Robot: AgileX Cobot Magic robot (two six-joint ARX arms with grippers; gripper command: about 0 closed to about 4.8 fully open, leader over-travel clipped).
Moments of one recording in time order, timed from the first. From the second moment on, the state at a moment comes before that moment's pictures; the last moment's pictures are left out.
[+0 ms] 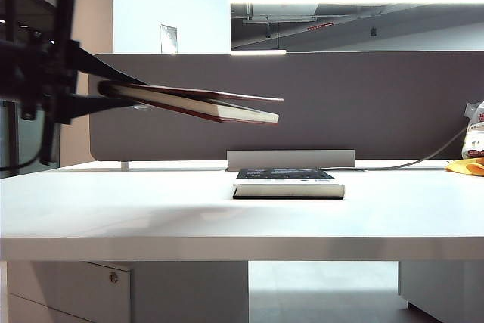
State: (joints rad) left arm -0.11 1.53 0.55 0.83 0.99 -1.21; right arm 0.22 0.68 1.12 -0.93 -0.47 0.08
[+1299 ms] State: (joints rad) left arm -0.39 2.02 1.27 0.48 0.55 -1.17; right arm 0.22 0.71 1.12 -0.96 -0.42 0.07
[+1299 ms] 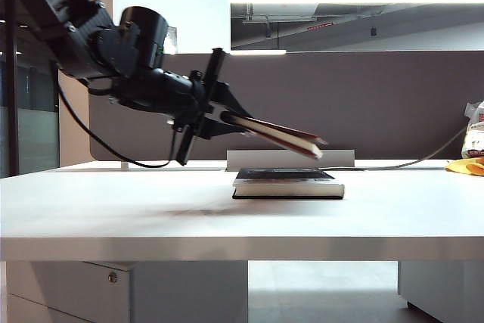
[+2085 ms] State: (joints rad) left arm -0.38 2.18 1.40 0.47 0.51 -1.25; right arm 0.22 0.89 1.17 -0.92 -0.42 0.07
